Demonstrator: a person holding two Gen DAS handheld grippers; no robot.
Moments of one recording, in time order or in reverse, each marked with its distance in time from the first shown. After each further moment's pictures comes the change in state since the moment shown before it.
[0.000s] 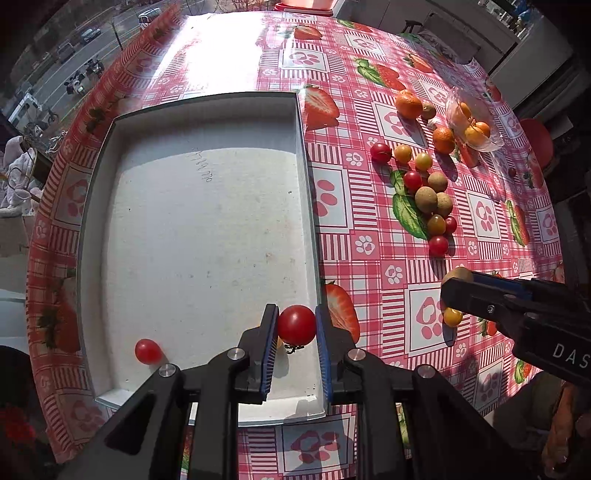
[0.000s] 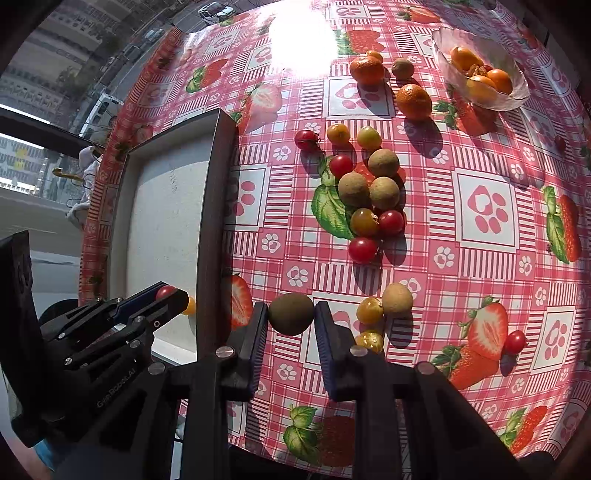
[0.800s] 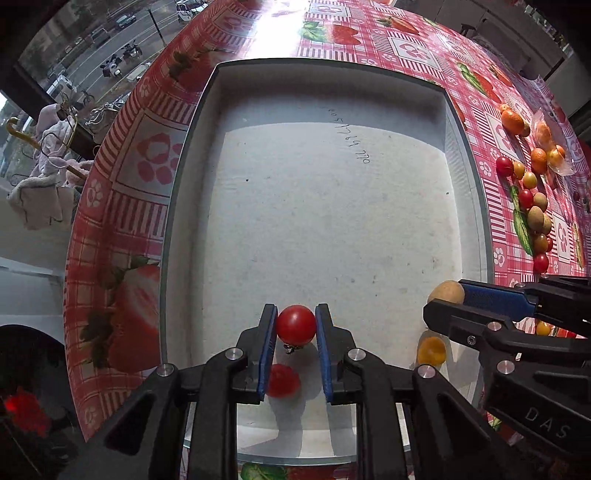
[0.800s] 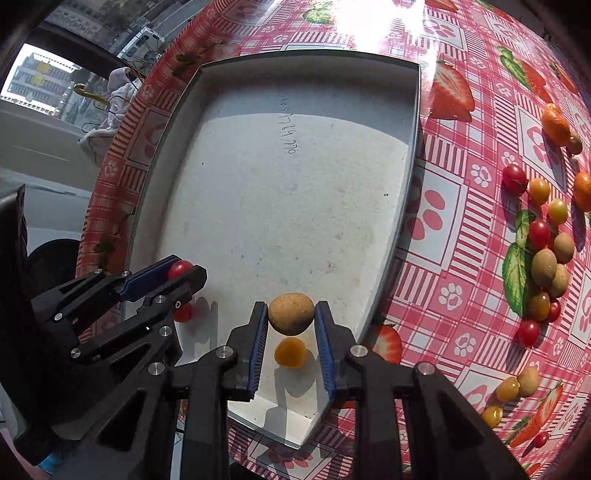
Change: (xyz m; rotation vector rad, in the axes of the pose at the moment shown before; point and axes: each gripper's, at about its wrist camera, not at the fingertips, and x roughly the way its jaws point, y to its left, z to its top) left arm 0.036 0.098 0.002 -0.078 0.034 0.125; right arm 0.092 0.126 0.027 -0.251 0.142 -0.013
